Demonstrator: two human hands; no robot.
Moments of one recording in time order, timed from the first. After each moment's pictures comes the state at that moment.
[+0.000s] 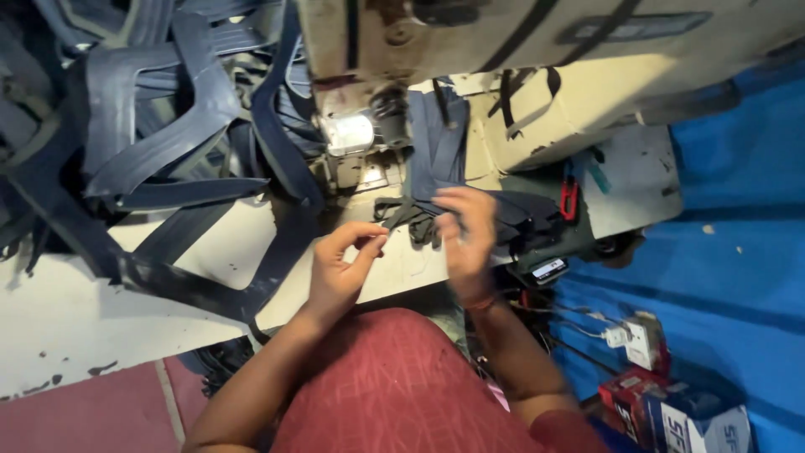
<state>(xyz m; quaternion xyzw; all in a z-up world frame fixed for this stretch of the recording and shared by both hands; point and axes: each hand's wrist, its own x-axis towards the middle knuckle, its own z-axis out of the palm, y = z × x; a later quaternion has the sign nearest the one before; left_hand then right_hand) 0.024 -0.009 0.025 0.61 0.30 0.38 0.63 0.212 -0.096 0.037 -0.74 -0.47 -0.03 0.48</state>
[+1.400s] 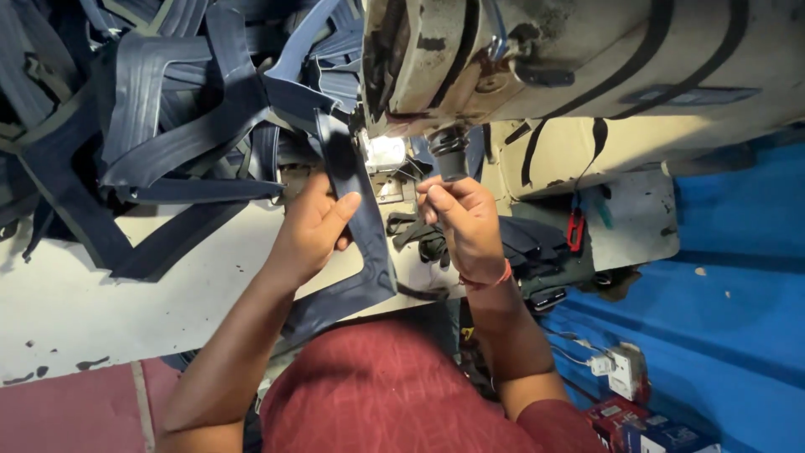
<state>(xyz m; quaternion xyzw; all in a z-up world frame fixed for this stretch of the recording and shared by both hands) 0.005 0.071 0.043 0.51 0.30 0.28 0.75 0.221 -0.031 0.045 -0.44 -0.28 0.54 0.66</state>
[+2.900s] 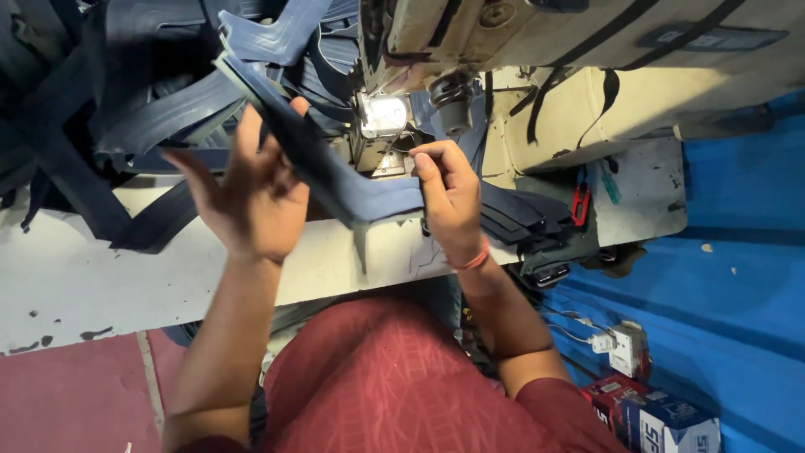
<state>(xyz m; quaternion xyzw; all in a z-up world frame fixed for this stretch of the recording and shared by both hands) -0.018 0.070 0.068 0.01 -0.02 0.44 0.90 0.189 -0.029 0.048 -0.57 -0.45 0.36 0.58</state>
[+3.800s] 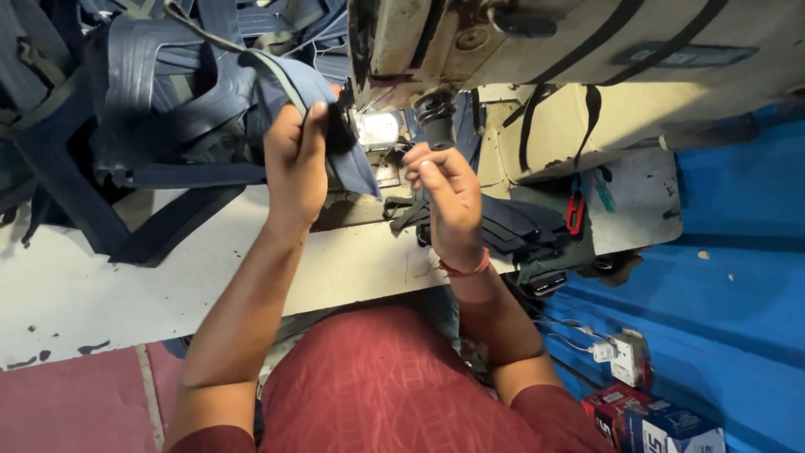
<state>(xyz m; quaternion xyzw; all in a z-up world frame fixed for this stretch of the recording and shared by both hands) 0.039 0.103 0.042 0.56 0.29 0.53 0.57 0.198 -0.024 0.051 -0.47 -0.39 0.43 0.67</state>
